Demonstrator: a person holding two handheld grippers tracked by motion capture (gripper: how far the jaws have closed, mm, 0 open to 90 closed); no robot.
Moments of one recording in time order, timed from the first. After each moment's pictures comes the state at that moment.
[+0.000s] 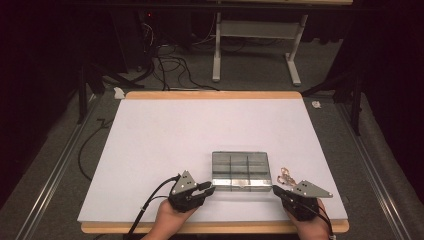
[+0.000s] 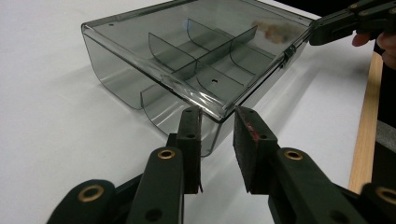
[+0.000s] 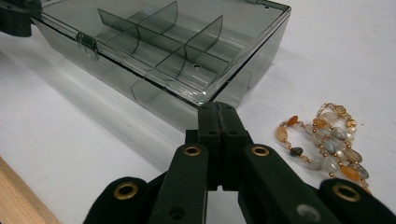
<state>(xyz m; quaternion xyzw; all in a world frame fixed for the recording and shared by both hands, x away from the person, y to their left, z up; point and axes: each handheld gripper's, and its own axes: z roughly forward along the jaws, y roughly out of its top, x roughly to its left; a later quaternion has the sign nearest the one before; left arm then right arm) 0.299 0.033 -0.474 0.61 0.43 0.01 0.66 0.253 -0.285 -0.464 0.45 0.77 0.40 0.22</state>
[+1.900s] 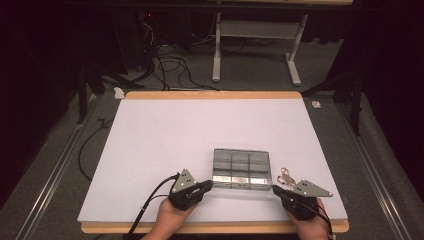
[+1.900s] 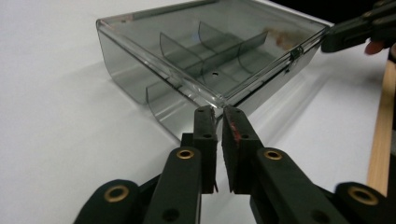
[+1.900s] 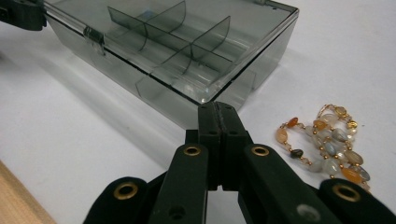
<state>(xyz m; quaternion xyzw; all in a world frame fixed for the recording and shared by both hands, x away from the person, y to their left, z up) 0.304 0.032 -0.473 0.59 0.44 0.02 0.67 0.255 -0.285 -0.464 0.45 0.77 0.41 0.22</state>
